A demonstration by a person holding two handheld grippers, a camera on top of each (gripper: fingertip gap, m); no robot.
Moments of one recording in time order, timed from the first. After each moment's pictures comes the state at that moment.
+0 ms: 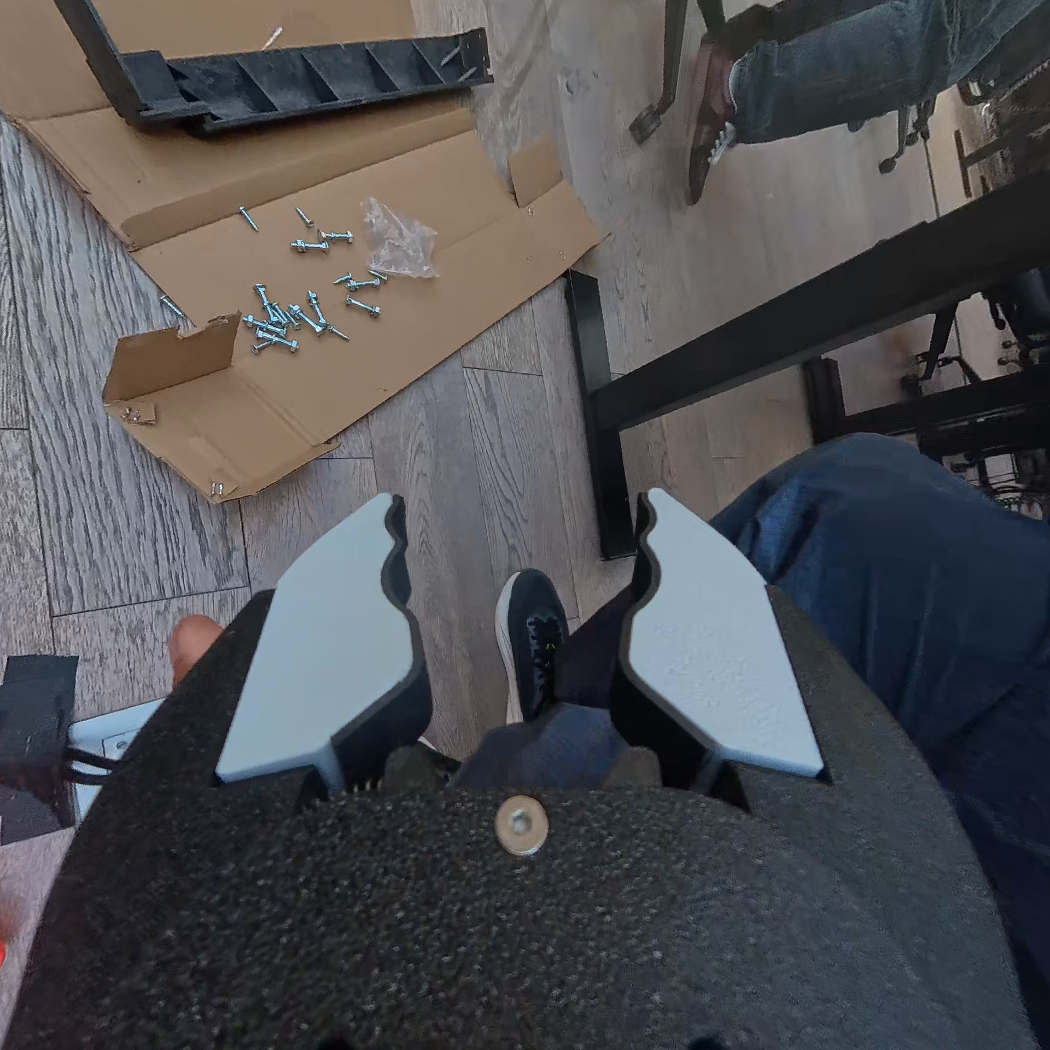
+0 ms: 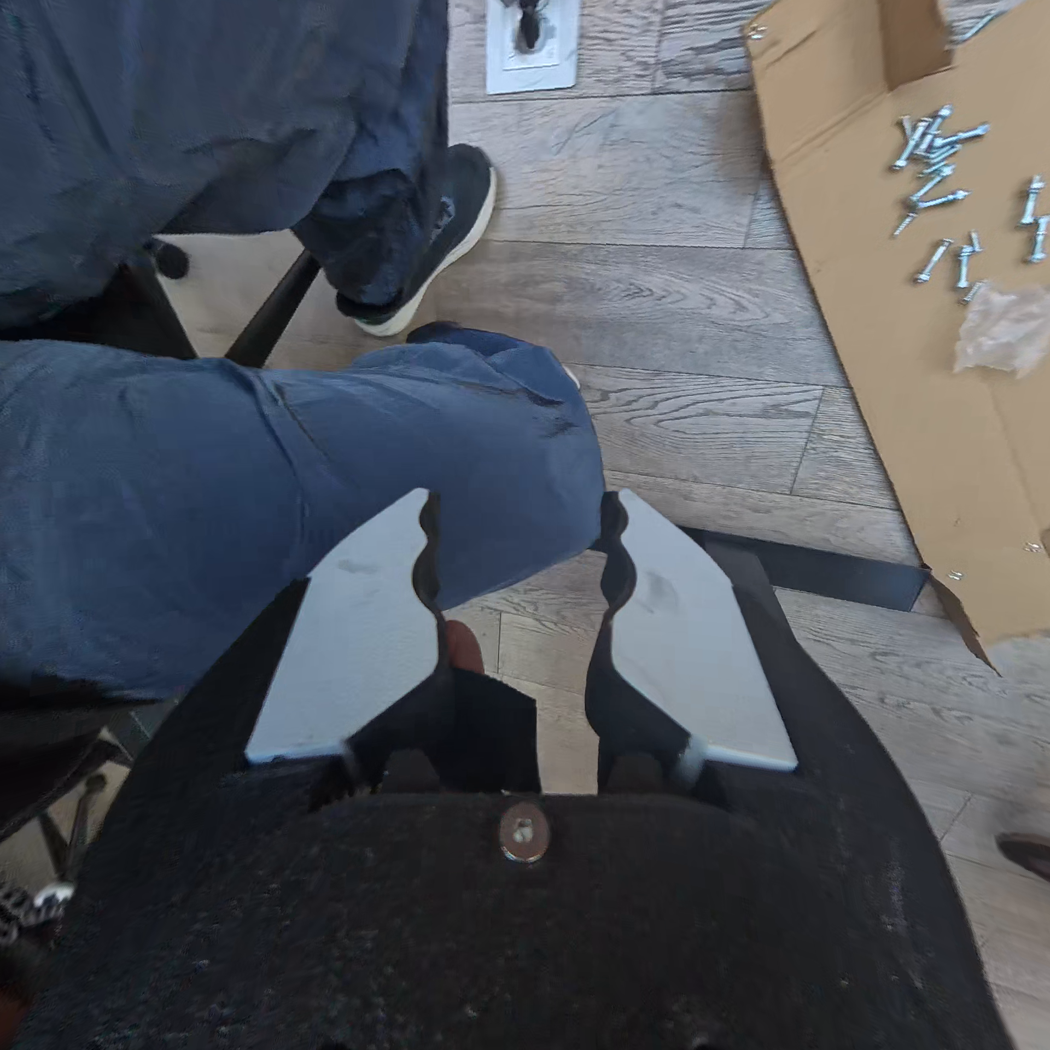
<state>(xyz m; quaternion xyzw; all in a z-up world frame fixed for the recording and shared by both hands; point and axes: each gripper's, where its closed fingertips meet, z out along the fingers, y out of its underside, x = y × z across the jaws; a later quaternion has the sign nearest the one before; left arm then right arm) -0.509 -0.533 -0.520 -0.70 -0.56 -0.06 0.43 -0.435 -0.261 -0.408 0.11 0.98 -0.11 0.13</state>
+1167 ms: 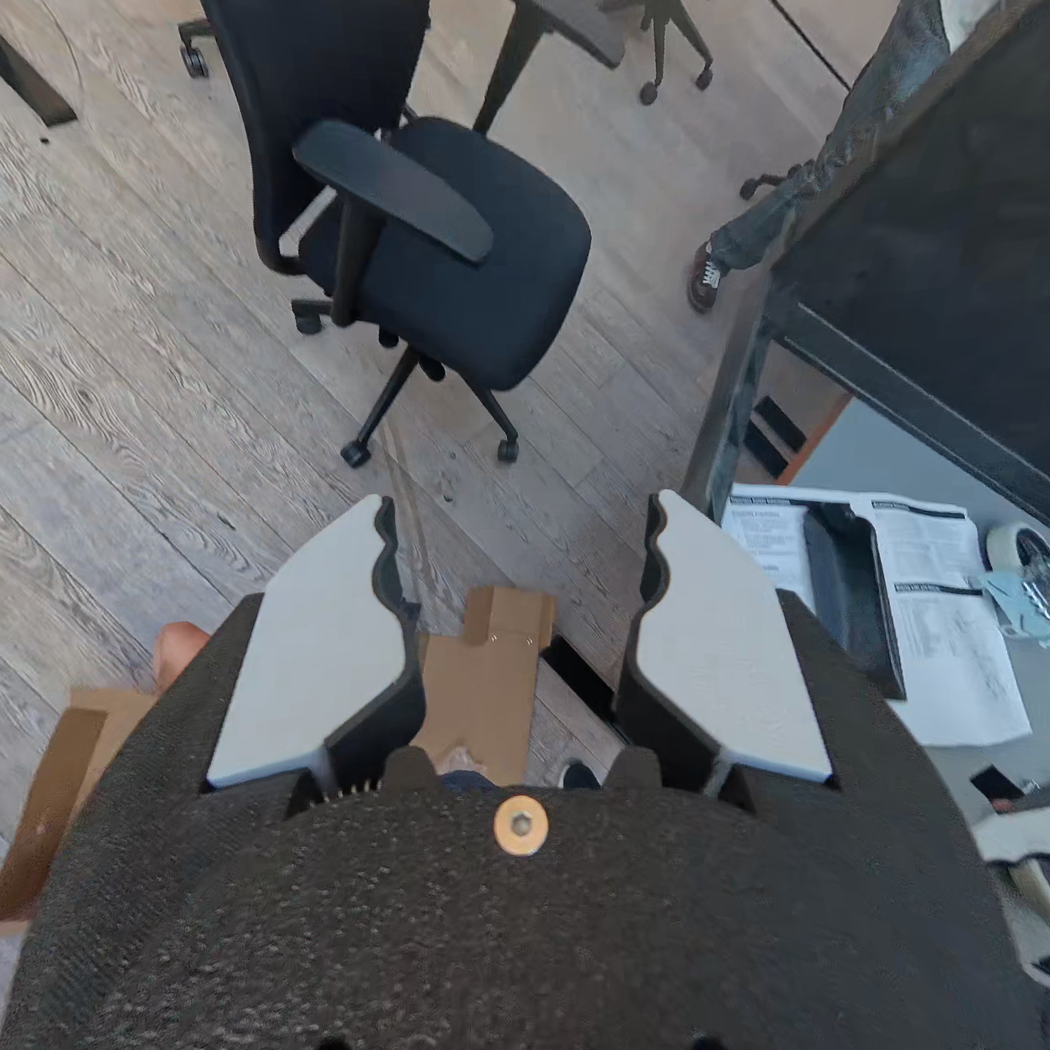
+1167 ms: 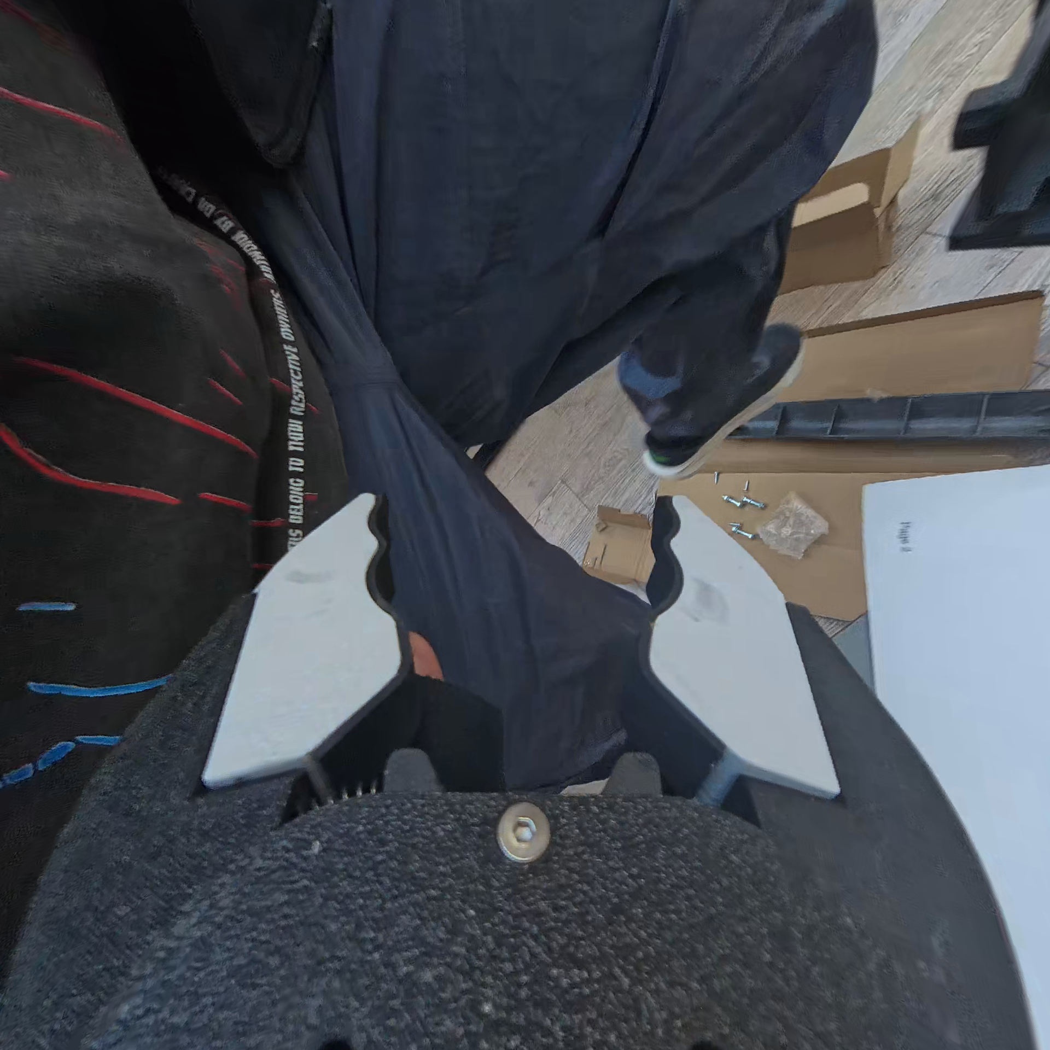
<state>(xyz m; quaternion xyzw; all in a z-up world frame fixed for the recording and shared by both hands) -1.168 -0.011 -0.021 -0.86 -0.28 -0.04 0.43 -0.750 -0.061 -0.126 0.51 0.69 -0.50 0.10</state>
